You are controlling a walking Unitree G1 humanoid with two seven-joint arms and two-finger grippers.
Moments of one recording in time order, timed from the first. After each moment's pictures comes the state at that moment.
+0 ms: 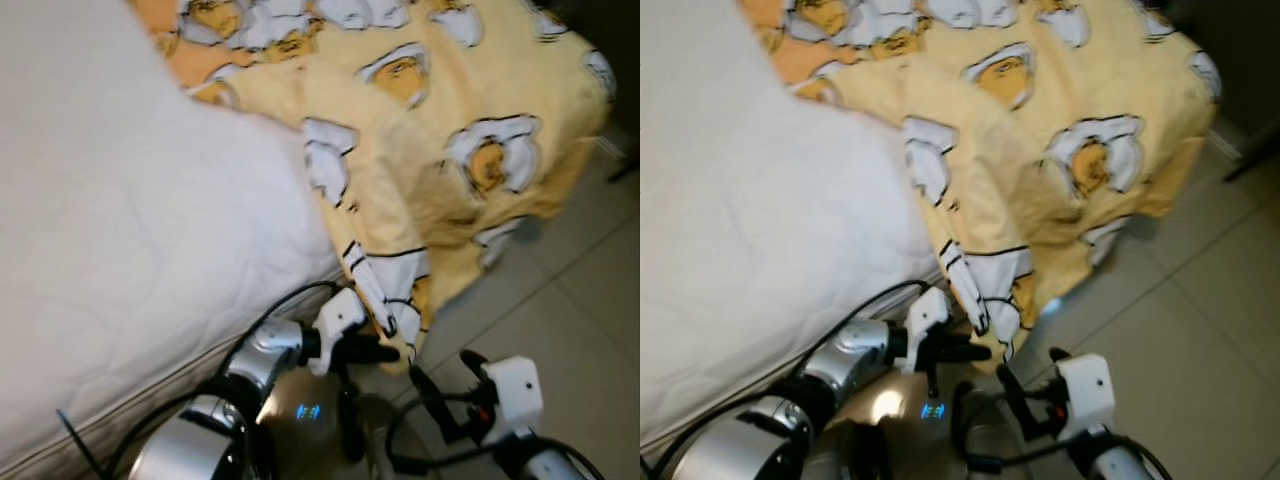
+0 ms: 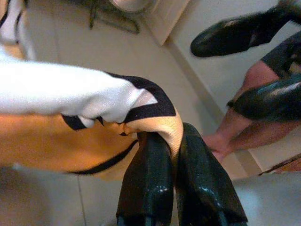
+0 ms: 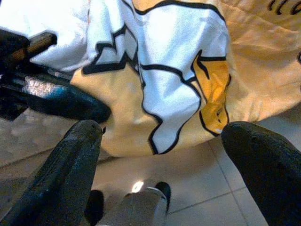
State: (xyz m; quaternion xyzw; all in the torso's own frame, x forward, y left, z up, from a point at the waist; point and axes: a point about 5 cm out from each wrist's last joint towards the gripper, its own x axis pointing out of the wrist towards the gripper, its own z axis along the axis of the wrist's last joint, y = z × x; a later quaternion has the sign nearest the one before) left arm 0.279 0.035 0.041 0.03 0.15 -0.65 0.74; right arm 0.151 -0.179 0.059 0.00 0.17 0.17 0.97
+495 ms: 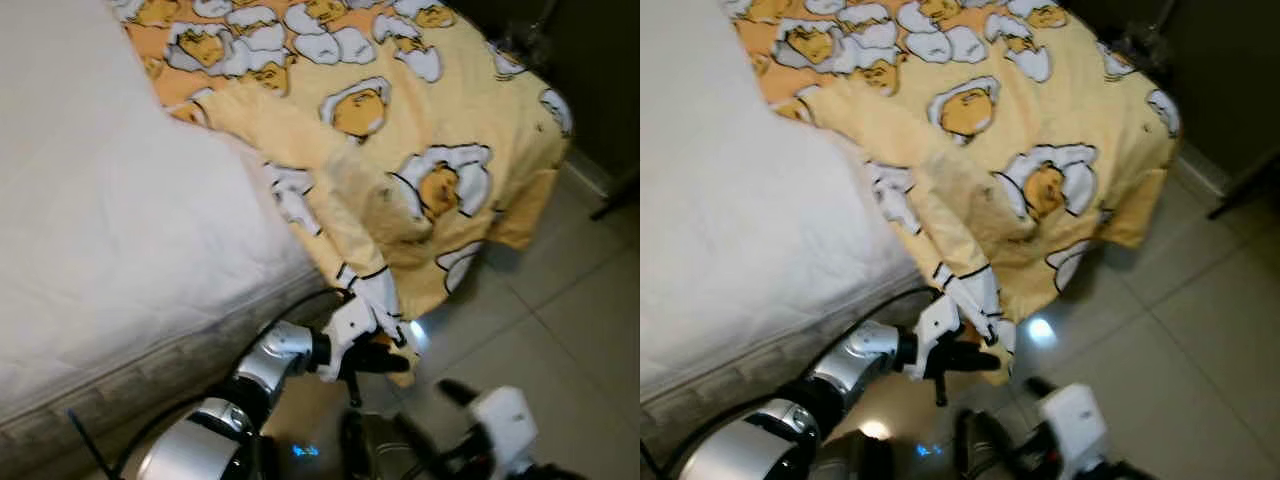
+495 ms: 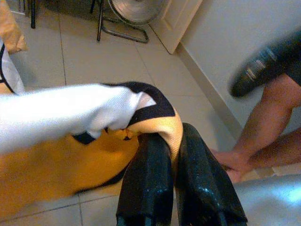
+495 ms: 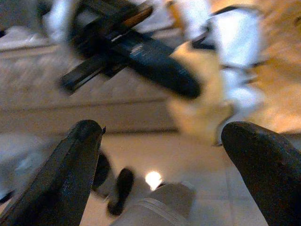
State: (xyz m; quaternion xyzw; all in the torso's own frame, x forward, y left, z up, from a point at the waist) left arm 0.276 0.035 0.035 0.04 0.16 -0.65 0.74; right arm 0.122 -0.162 0.059 -0.02 0.20 0.31 0.93
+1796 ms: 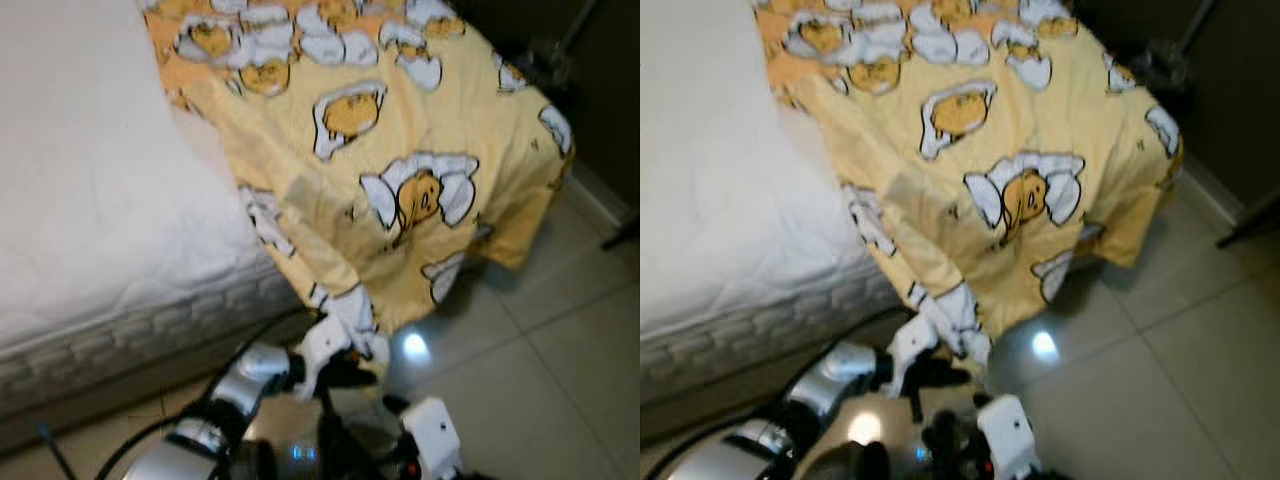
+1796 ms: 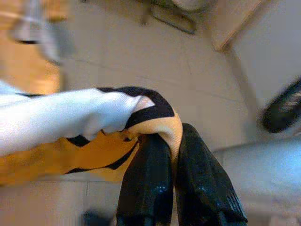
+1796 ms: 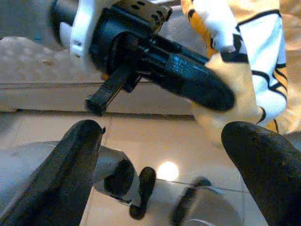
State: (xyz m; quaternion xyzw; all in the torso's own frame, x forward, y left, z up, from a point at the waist) left arm 0.263 0.066 0.009 0.05 0.21 -0.60 0.77; right arm 0.122 -0.109 0.030 0.01 0.22 0.31 0.93
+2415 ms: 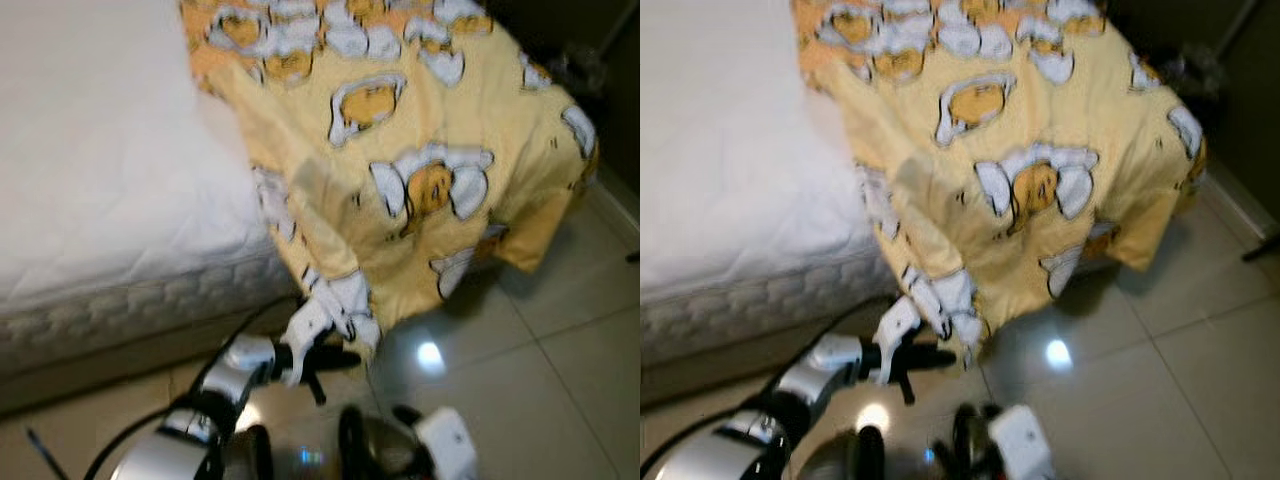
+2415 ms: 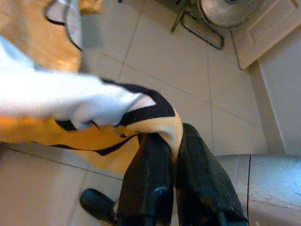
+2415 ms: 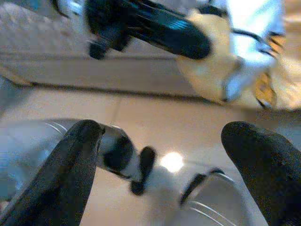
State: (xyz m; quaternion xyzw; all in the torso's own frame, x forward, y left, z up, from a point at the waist) left arm 0.275 0.078 0.012 0.02 0.23 -0.55 0.80; right arm 0.112 -0.127 0.032 0.00 0.23 0.31 0.92
